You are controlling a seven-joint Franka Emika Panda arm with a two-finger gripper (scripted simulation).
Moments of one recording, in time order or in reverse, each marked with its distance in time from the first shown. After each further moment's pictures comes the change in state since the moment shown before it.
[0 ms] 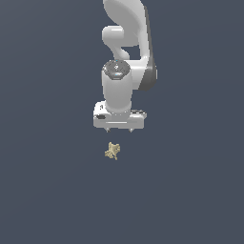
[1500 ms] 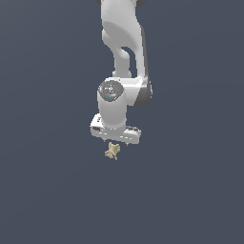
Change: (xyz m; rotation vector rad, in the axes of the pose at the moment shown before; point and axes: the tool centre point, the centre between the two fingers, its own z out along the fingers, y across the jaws) arm 0.032 0.014 0.046 0.008 0.015 0.179
